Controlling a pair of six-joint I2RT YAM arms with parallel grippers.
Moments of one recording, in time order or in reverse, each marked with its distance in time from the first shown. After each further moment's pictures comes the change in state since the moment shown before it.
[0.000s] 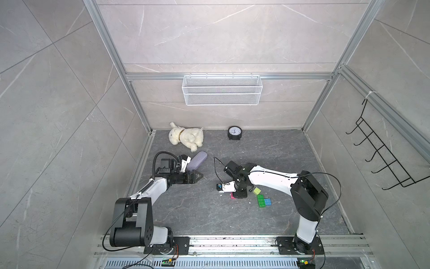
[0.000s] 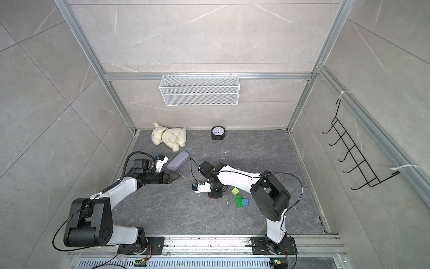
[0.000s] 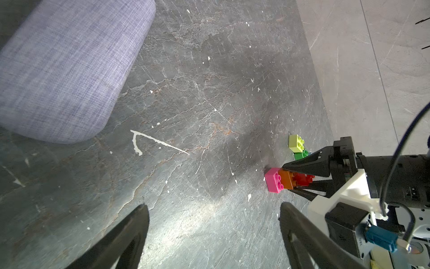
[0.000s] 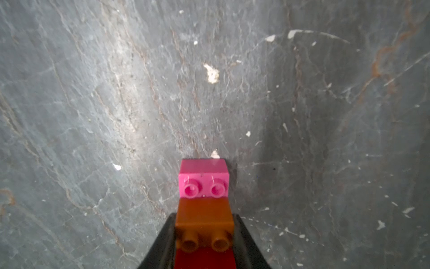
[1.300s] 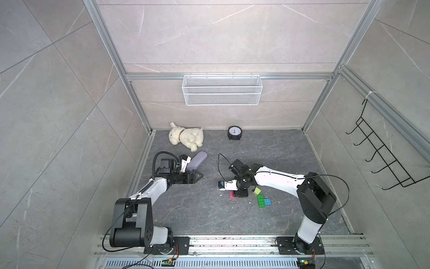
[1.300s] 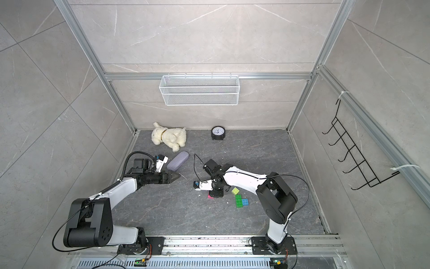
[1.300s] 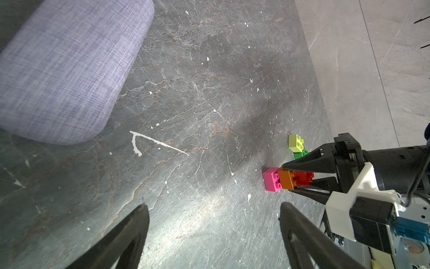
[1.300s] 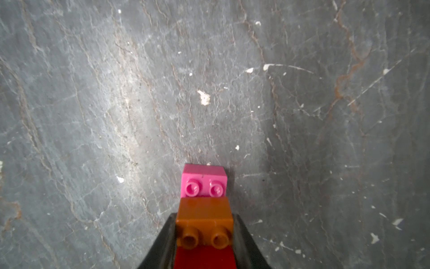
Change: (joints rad) left arm 0.000 -0.004 0.000 0.000 0.002 0.003; right arm -0.050 -0.083 -0.105 0.146 -0.119 -0.023
